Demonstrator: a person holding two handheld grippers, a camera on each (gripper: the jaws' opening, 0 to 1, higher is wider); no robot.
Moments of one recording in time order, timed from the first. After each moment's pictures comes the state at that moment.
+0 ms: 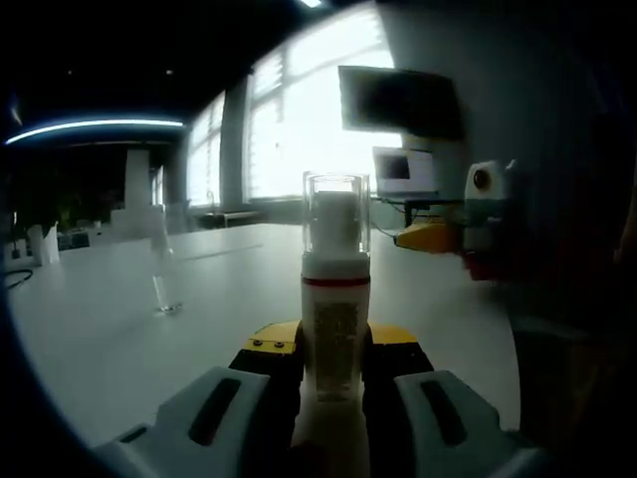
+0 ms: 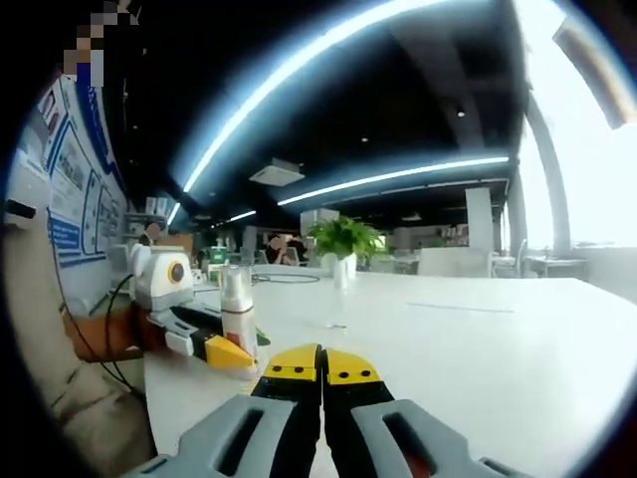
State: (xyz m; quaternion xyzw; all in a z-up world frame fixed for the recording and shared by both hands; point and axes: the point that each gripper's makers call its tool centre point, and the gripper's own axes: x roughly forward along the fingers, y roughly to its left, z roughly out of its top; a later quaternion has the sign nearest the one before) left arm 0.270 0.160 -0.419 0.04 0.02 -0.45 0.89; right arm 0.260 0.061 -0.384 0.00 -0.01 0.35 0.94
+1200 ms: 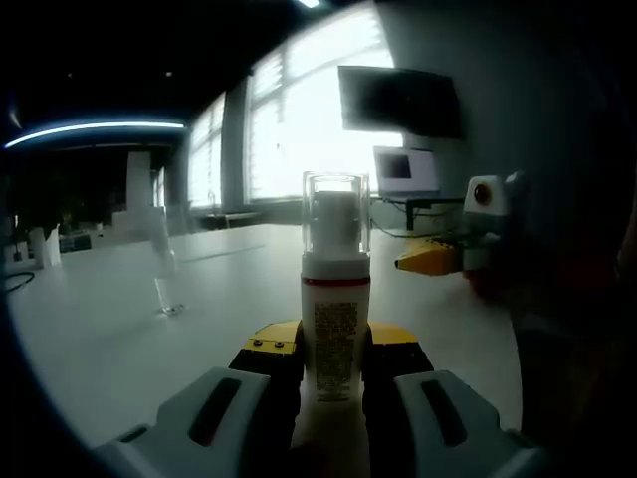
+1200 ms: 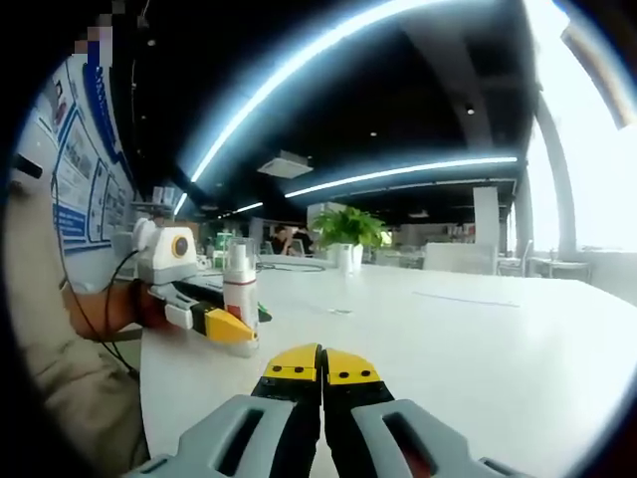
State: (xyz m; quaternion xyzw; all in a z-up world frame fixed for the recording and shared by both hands) left arm 0.272 0.160 -0.418 0.04 0.02 -0.44 0.89; right arm 0.258 0.061 -0.403 -0.02 -0.01 0.37 0.93
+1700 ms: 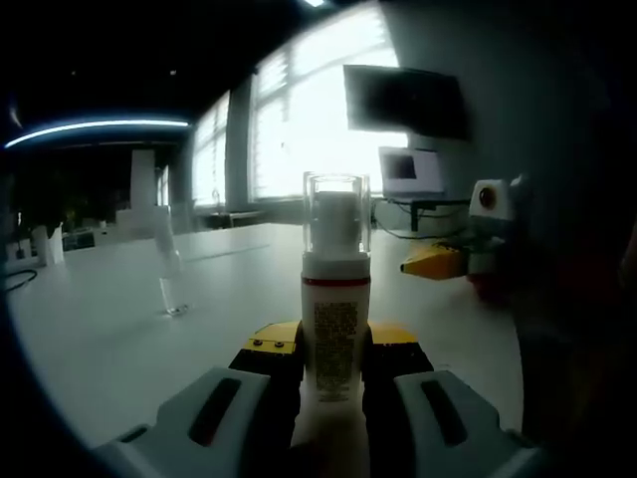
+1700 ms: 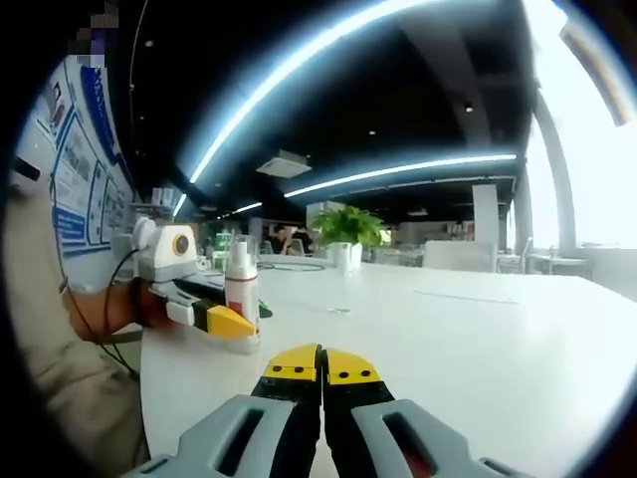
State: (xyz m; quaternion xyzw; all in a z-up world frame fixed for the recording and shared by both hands) left arm 0.275 0.162 -0.413 0.04 0.02 -0.44 0.90; right arm 0.259 0.058 -0.403 -0.01 0.00 0.36 0.93
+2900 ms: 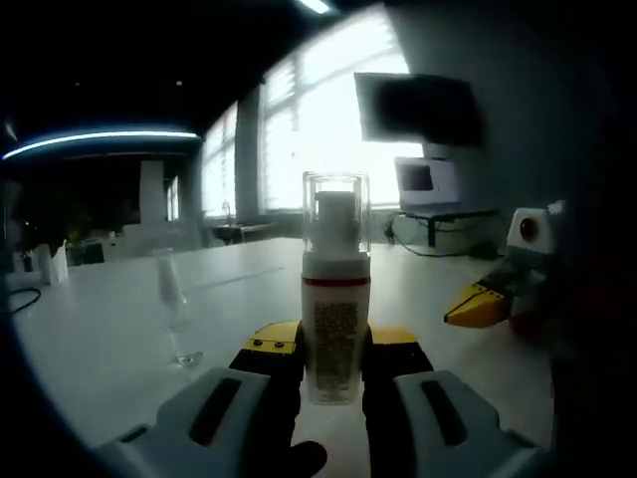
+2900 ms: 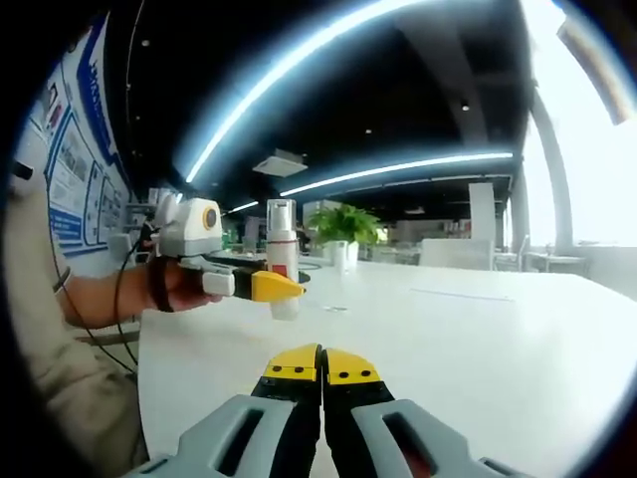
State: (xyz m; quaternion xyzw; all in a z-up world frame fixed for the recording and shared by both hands) left arm 0.325 0.142 -0.379 0.04 0.00 -0.41 0.91; right arm 0.260 0.059 -0.405 -0.01 0.00 0.36 0.93
